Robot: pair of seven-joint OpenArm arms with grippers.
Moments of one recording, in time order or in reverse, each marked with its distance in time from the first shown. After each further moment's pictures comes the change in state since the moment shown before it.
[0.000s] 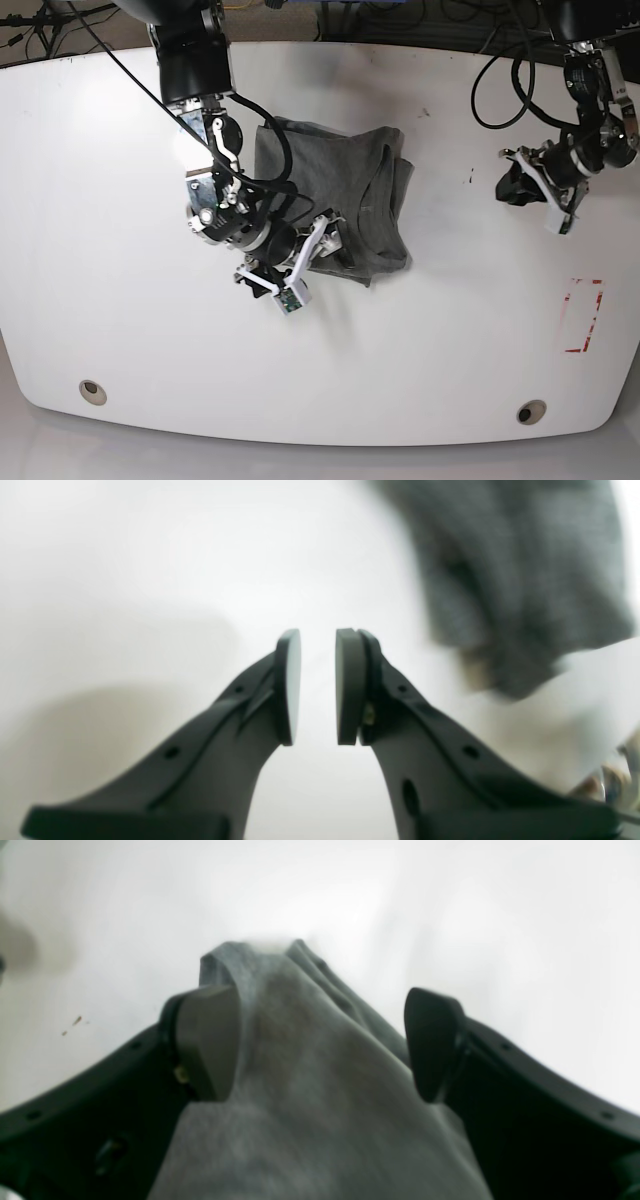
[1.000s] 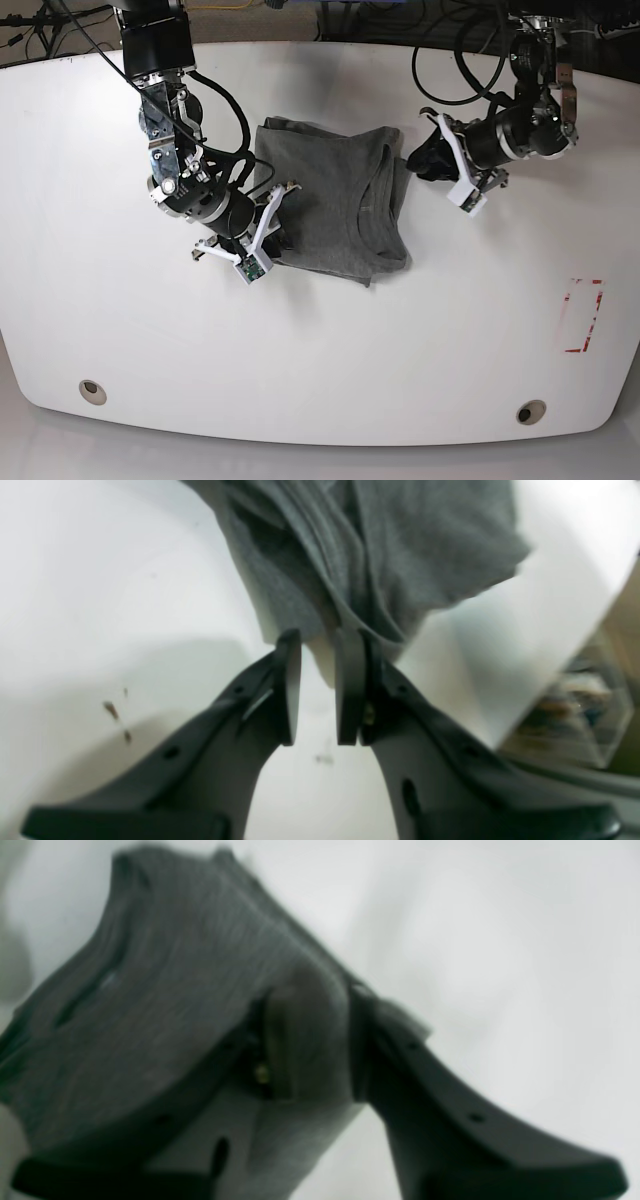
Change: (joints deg) left arm 3.4 7.1 18.5 9.6 4.2 -1.6 -1.7; right arm -7.6 10.2 2.2 10.0 0.3 0.6 -1.6
